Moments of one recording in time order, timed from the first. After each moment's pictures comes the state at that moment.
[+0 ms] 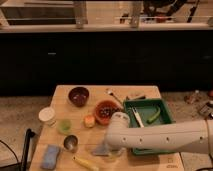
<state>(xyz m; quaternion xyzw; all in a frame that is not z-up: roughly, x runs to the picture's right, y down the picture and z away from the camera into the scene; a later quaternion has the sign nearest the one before) 0.025 0.294 0.746 -0.30 -0.06 -0.03 0.95</state>
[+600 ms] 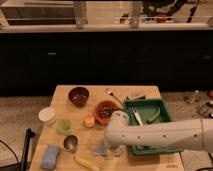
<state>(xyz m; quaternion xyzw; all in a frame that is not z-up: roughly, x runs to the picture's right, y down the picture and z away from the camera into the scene) 0.018 0.295 0.766 -0.30 -0.08 -0.03 0.95</state>
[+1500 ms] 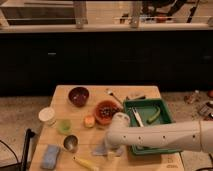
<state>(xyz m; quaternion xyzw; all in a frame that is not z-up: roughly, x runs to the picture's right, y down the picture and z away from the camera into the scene) 0.021 0.308 0.780 -0.31 -0.08 -0.02 0.95</state>
